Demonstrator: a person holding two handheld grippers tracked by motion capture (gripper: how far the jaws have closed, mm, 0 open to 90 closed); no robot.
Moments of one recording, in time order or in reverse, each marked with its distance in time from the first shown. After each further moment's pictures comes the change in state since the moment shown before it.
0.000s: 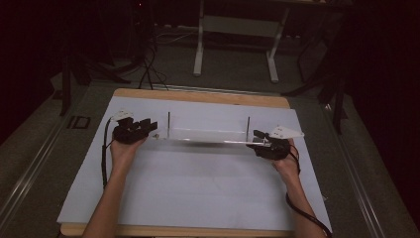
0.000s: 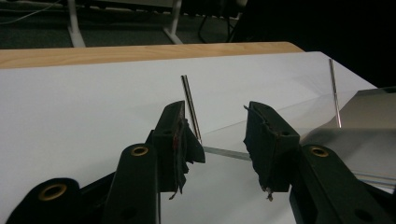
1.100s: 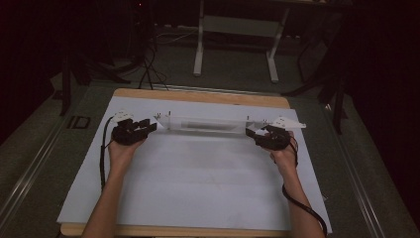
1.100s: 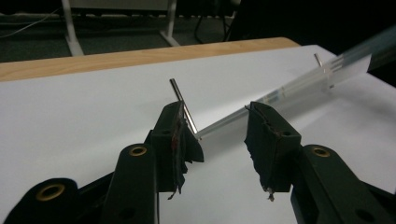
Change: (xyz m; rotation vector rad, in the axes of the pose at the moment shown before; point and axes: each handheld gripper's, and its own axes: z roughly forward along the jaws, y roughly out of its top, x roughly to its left) left arm -0.002 0.000 -0.004 0.005 -0.009 0.068; right arm -0.016 0.018 0.009 -0.052 -0.034 0.086
